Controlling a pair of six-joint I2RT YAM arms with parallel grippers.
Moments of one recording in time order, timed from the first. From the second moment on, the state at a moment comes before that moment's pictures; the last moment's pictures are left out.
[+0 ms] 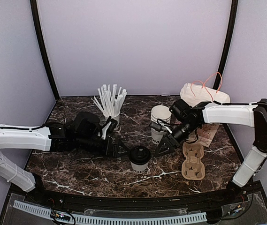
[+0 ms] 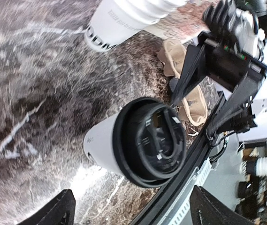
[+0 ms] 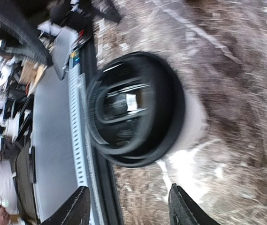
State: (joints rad) left arm -0.96 1.34 0.85 -0.19 0.25 -0.70; right arm 0.68 1.66 1.12 -0.74 -0.92 -0.27
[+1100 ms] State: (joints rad) left arm -0.94 1.48 0.73 0.05 0.42 -0.91; right arm 0.66 1.81 1.24 -0.68 -0.83 -0.15
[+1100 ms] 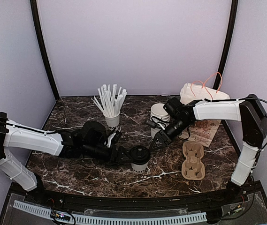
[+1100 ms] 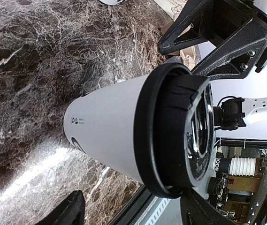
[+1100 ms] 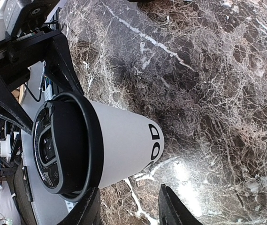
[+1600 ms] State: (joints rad) left arm -0.91 1.48 0.72 0.05 0.45 -0.91; right arm 0.76 1.72 1.22 -0.68 -0.75 -0.20
